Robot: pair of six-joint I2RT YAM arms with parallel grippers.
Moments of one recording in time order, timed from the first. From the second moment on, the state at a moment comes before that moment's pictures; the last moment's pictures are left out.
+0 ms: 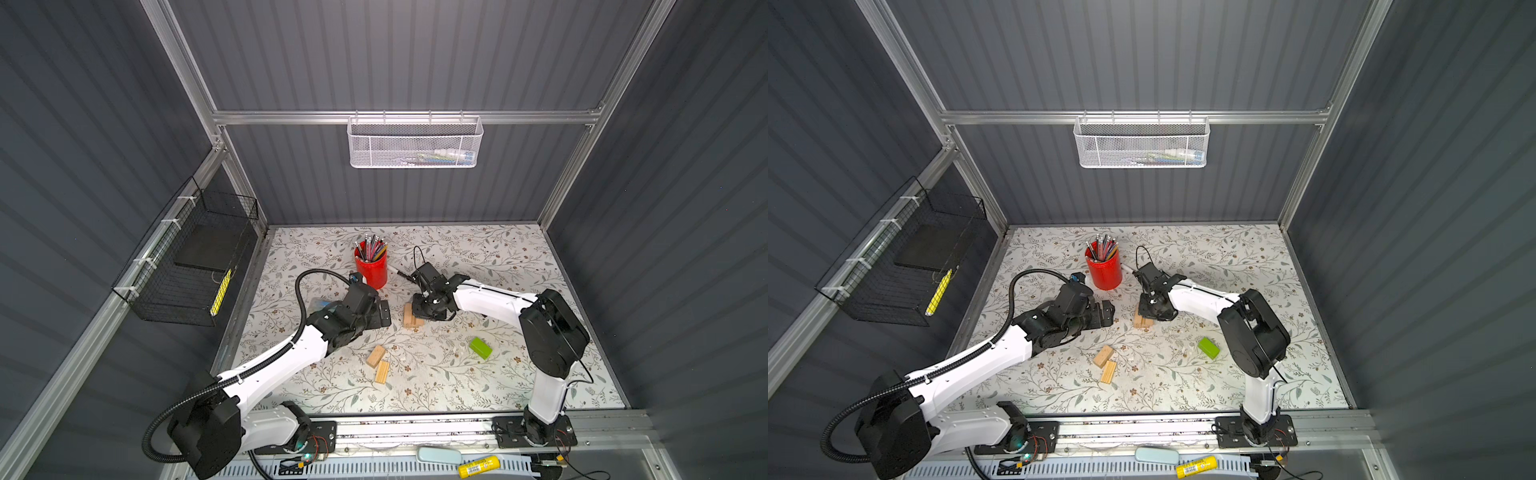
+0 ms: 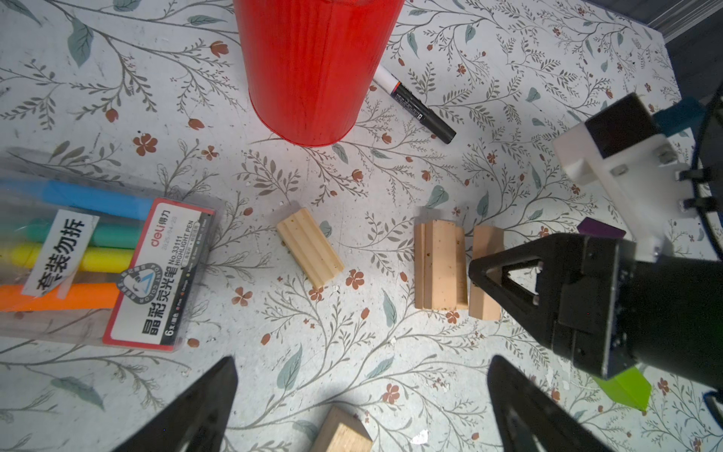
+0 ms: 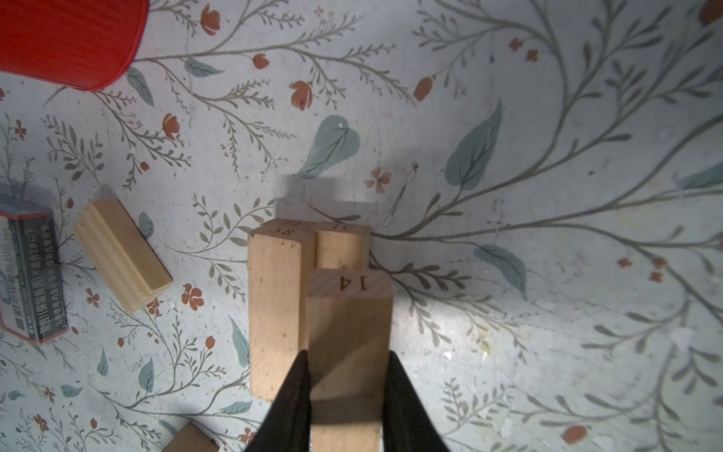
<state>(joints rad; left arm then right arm) -0.72 1.24 0.85 -0.44 -0.20 -0.66 0.70 1.88 1.27 -0.57 -0.02 0.76</state>
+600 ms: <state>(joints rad) -0.71 1.24 0.85 -0.44 -0.20 -0.66 0.70 1.93 1.31 -0.58 -0.02 0.76</state>
